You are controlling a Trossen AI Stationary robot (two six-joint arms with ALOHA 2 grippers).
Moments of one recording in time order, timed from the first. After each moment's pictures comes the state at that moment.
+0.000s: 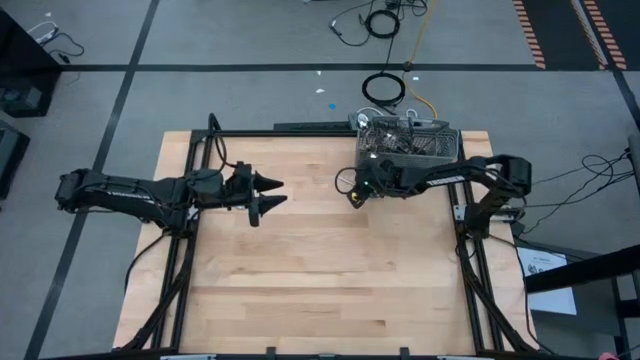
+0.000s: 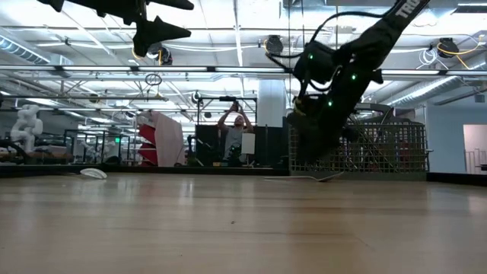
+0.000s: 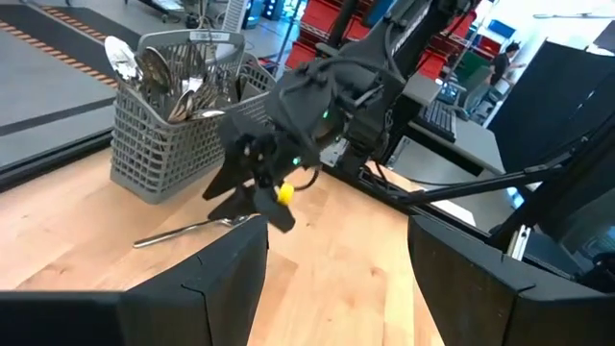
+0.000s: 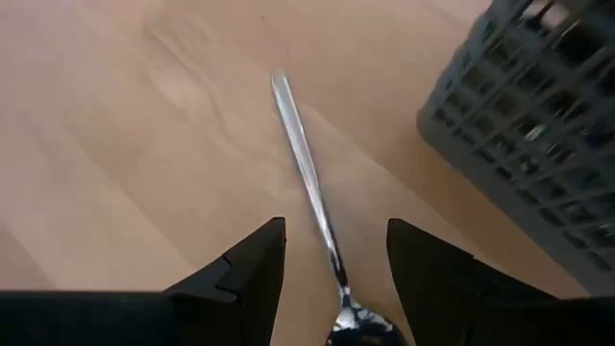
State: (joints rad) left arm -0.01 0.90 0.63 0.10 -0.17 -0.44; right arm -0.27 1.64 0.81 -0.13 0.32 0.50
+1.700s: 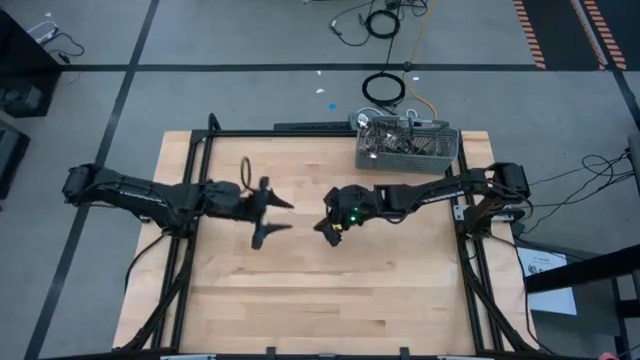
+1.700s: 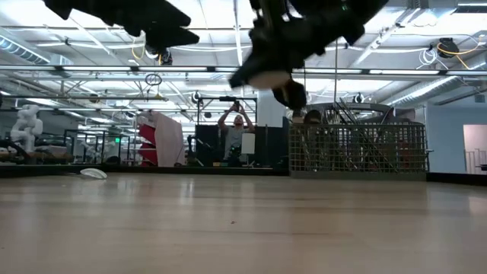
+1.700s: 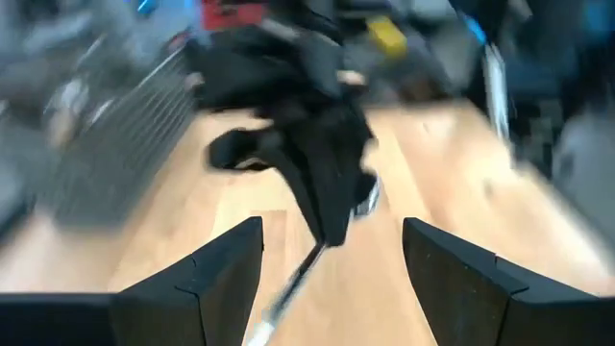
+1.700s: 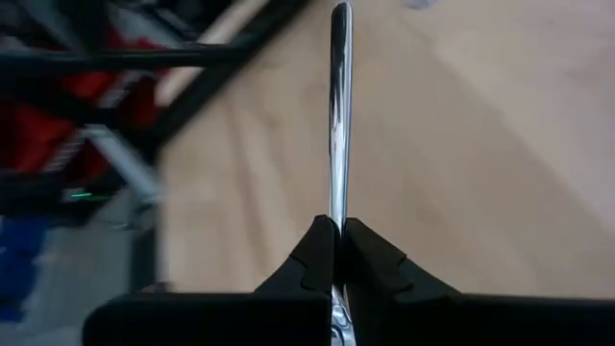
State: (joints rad) left arm -0.09 1.03 0.63 0.09 -0.04 -0.02; right arm 0.01 1.68 1.06 0.05 -0.11 0.75
